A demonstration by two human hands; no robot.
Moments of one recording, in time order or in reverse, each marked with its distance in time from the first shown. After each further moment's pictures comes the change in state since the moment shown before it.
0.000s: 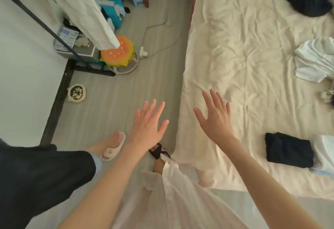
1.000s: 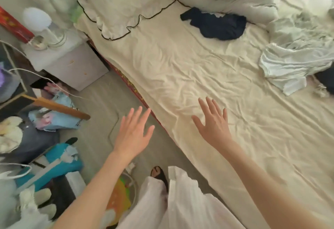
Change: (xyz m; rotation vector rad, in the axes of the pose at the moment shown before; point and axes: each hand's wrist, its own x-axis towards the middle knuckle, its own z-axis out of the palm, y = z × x) left_hand 0.657 0.067 -0.271 0.374 -0.177 0.676; right_hand 0.521 0.003 -0.104 0.131 0.324 0.666
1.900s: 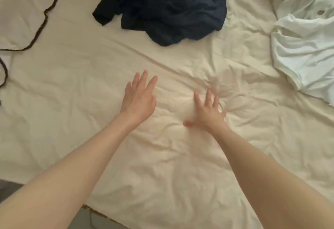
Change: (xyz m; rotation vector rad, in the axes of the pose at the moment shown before) left_hand 0.611 0.080 0.112 0.224 -0.200 0.486; right_hand 0.450 0.197 0.130 0.025 -0.421 0.706
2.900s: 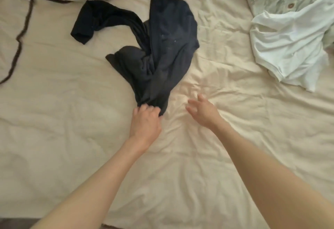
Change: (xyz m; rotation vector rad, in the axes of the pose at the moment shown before) left_hand -0.001 0.016 0.009 -0.015 -0.017 0.169; right_hand -0.005 -0.005 -0.030 0.243 0.094 -0.017
